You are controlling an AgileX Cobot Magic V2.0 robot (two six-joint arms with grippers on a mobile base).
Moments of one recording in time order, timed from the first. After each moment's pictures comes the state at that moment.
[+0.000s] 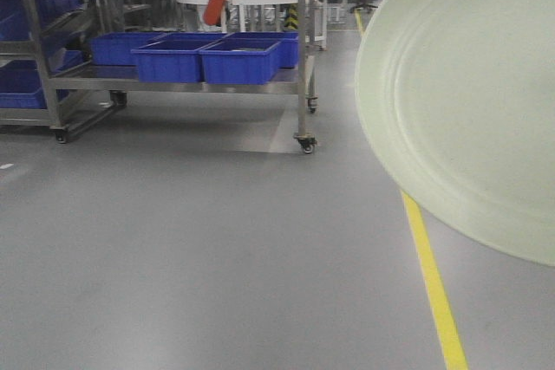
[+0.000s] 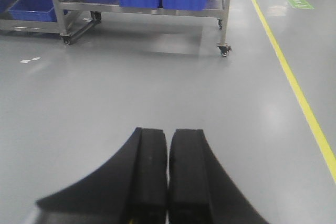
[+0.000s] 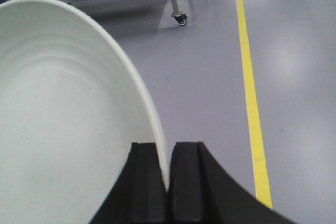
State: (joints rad) left arm -0.08 -0.01 0.00 0.21 0.26 -0.25; right arm 0.10 0.44 -0.29 0.00 0.20 0.31
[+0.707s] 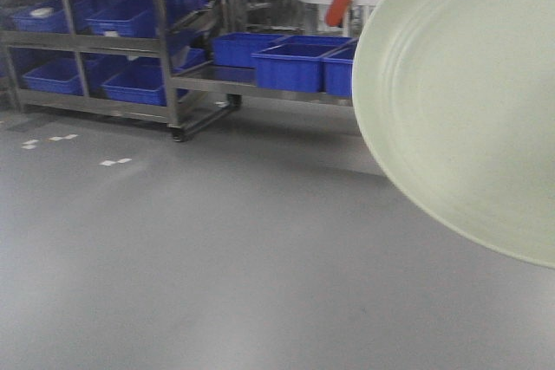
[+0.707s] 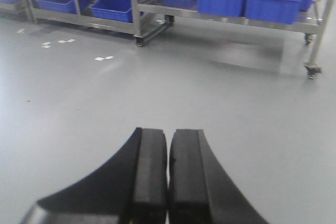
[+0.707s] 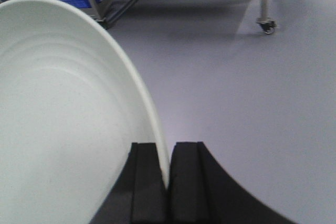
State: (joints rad) left arm -0.08 -0.01 0.00 0.21 0.26 -0.25; right arm 0.10 0.44 -0.29 0.00 0.20 0.31
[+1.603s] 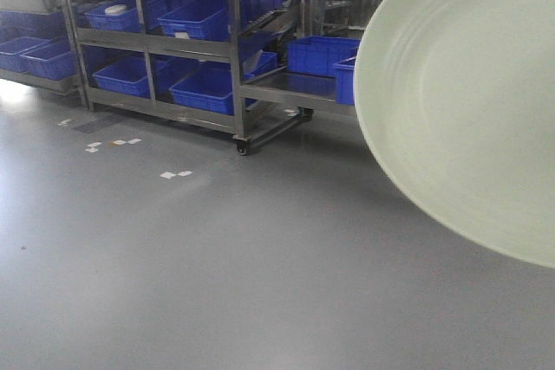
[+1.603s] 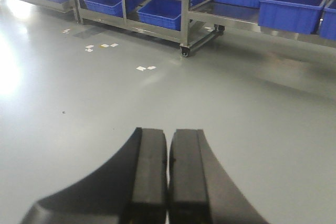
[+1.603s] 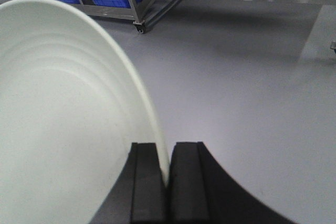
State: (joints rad) left arm -0.08 -0.01 0.00 0.21 0.26 -0.25; right arm 0.10 0.44 -0.29 0.00 0.20 0.31
